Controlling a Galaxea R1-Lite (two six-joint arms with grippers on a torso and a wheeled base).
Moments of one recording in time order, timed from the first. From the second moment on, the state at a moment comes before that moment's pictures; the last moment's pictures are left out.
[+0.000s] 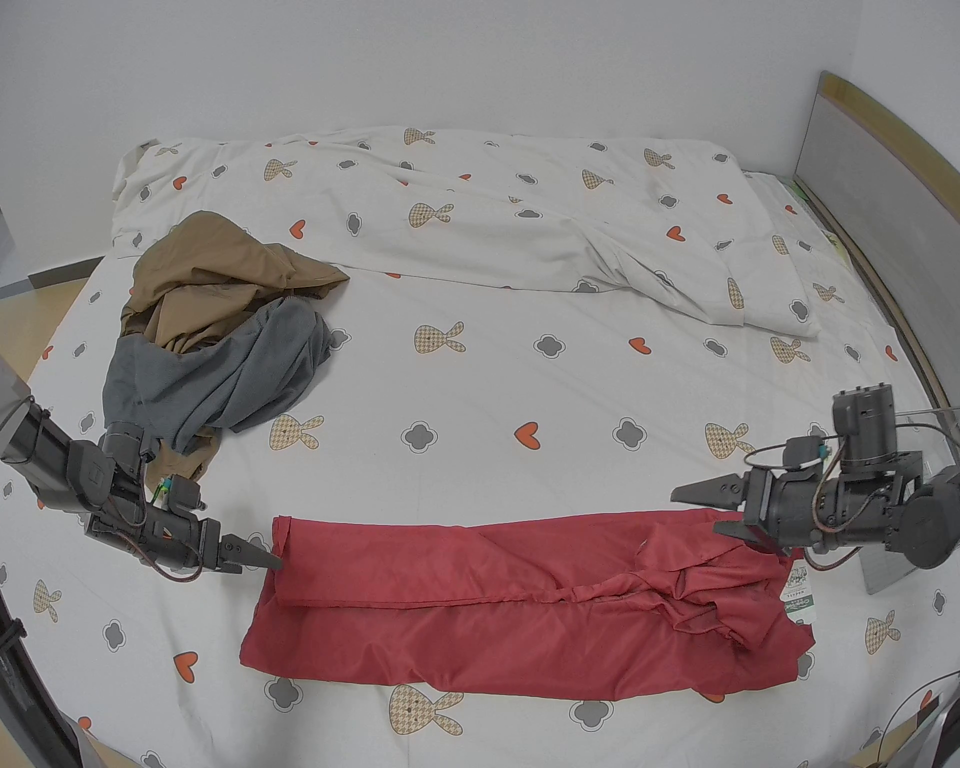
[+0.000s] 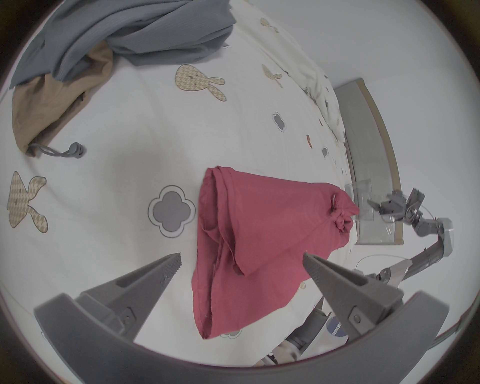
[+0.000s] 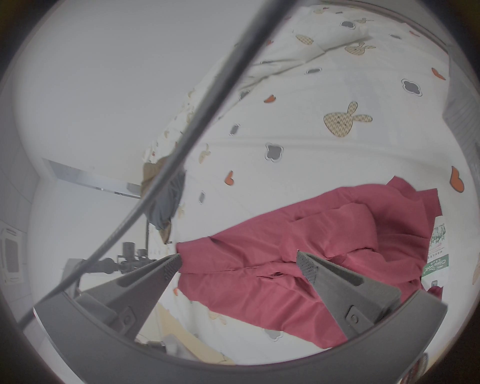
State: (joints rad) left arm 0.17 2.04 -0.97 0.14 -0.73 0.17; right arm 0.25 1.70 -0.63 -0.45 0.42 0.63
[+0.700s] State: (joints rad) left arm 0.08 1.37 -0.80 0.20 -0.65 0.13; right arm -0.06 1.36 -0.58 -0.45 0.80 0.76
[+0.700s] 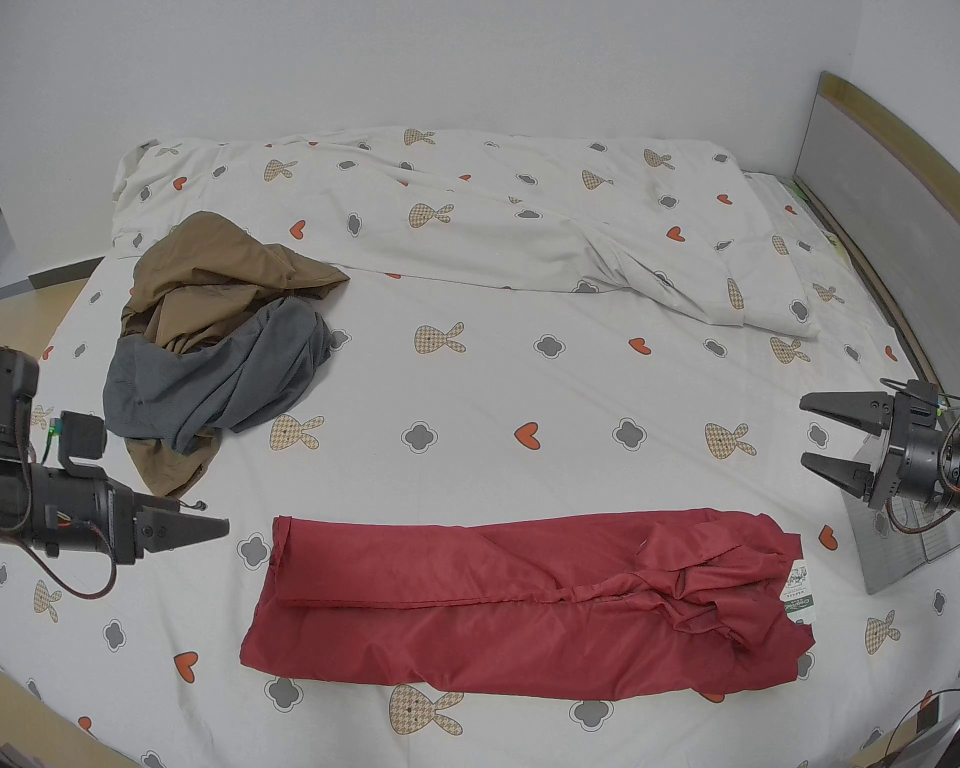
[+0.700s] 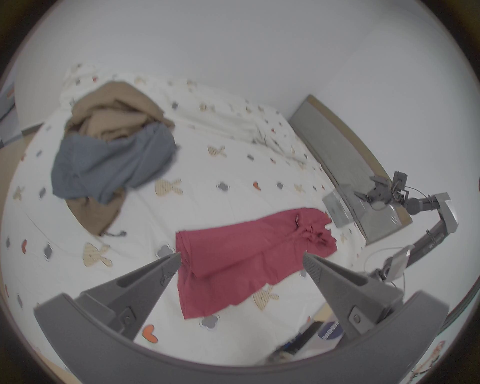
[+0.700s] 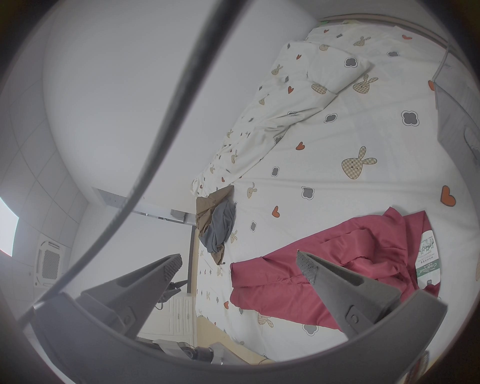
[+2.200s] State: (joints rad) left arm 0.22 2.15 -0.87 -0.12 -0.91 0.09; right arm -0.06 1.28 -0.55 -0.45 0.83 0.77
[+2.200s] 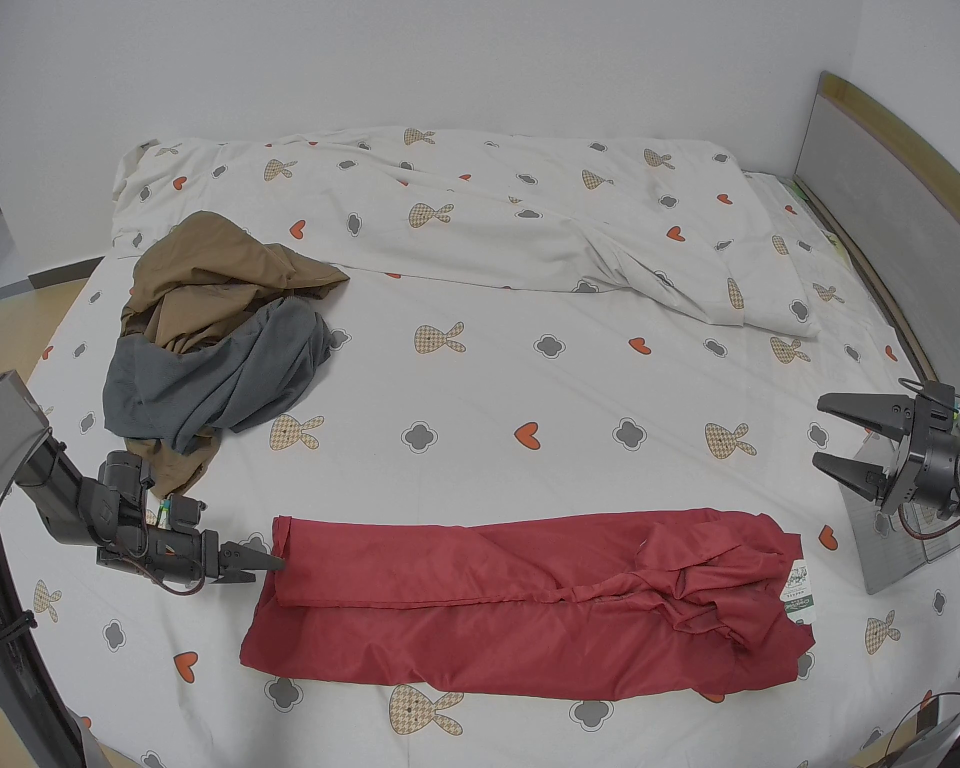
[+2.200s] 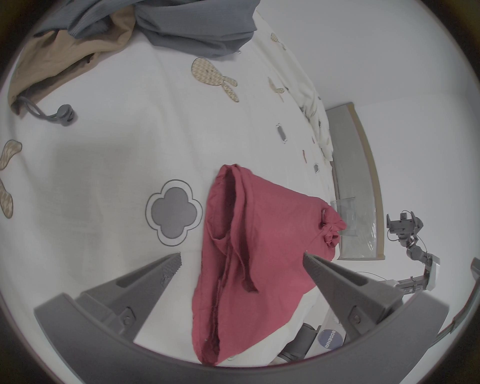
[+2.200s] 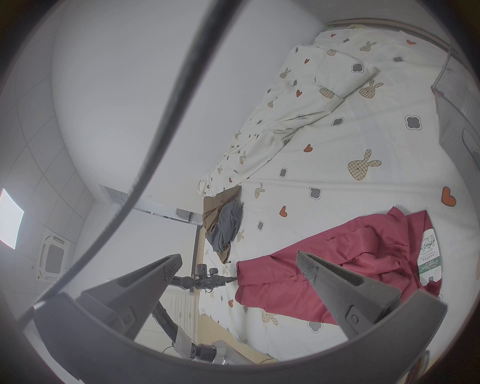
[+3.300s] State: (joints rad) left arm 0.14 2.18 -0.88 -0.11 -0.93 0.09; right arm -0.05 1.28 -0.55 -0.45 0.83 0.77
